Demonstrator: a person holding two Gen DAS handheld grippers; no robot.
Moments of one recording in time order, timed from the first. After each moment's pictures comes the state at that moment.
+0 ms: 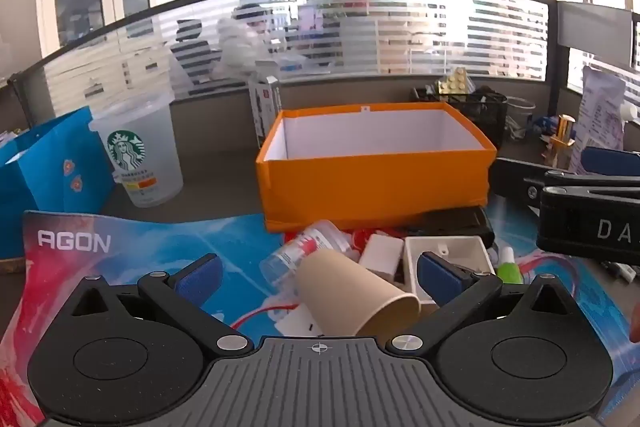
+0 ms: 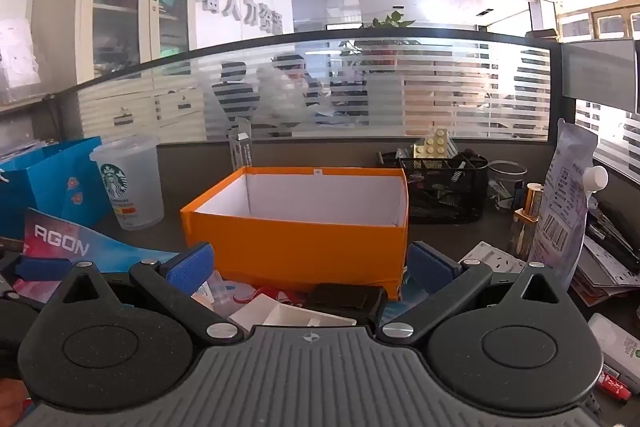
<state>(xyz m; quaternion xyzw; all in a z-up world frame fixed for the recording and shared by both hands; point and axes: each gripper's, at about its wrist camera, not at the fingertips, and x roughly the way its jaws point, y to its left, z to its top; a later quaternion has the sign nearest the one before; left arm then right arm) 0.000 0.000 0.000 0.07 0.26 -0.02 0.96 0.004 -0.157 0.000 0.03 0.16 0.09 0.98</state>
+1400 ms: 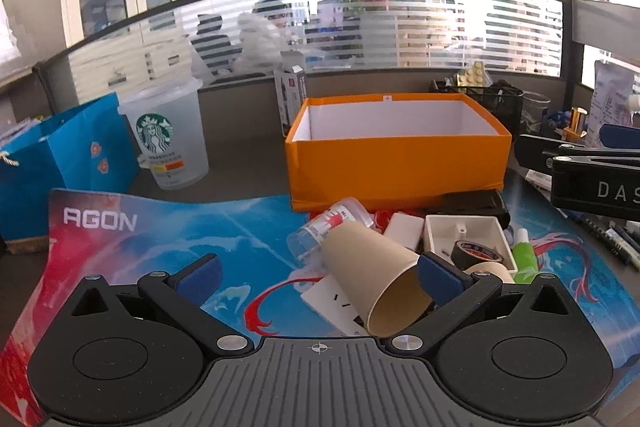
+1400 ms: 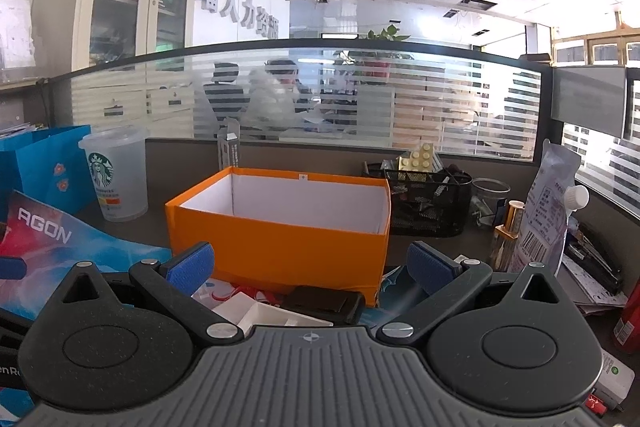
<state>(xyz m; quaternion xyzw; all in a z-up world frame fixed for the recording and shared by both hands) -0.020 0.015 -0.003 0.05 0.28 0.00 0.96 -0.001 -0.152 -0.002 -0.01 0.15 0.07 0.99</state>
